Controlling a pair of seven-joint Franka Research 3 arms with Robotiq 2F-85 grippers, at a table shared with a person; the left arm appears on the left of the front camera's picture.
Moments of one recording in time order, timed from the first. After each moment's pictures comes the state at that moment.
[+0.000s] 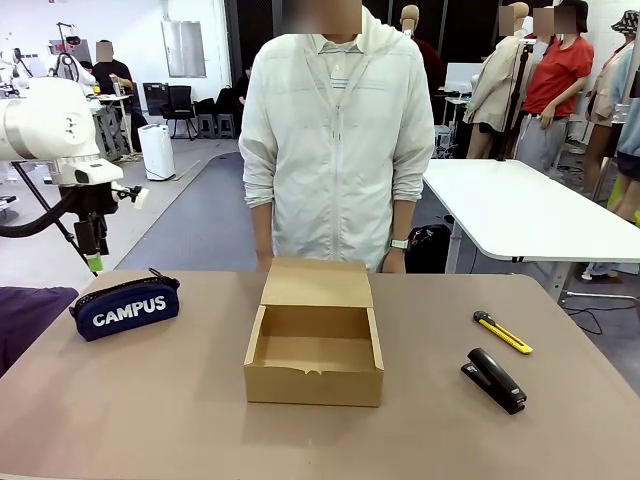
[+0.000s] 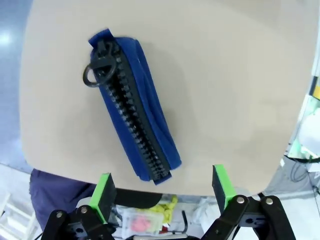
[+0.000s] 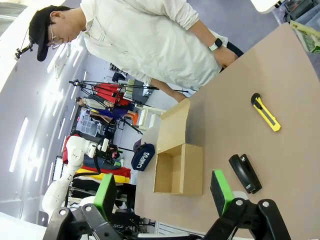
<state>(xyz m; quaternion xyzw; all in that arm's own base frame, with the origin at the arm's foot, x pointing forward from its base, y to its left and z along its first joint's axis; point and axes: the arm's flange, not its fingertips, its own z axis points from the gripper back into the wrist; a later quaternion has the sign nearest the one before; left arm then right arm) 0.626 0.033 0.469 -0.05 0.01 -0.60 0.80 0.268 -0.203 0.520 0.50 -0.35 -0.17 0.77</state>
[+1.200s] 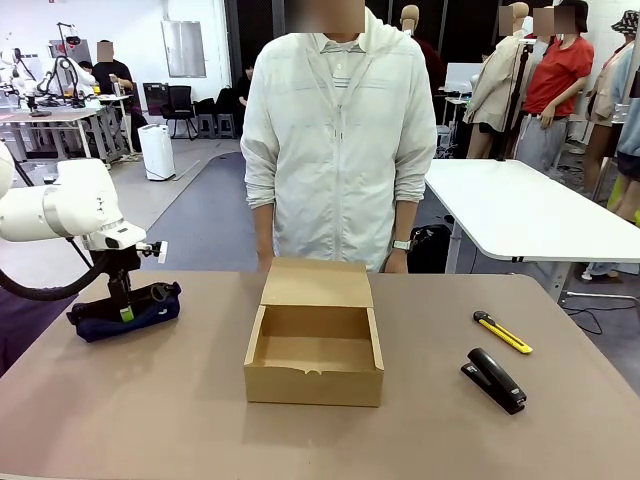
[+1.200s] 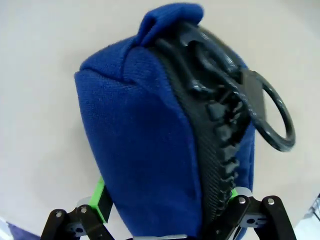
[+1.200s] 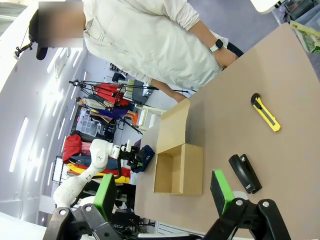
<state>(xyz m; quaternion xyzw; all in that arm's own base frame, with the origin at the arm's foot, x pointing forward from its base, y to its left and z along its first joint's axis) 0.648 0.029 0.324 -0.07 0.00 -0.57 0.82 0.267 -0.203 0.520 0.50 -0.35 -0.17 0.77</state>
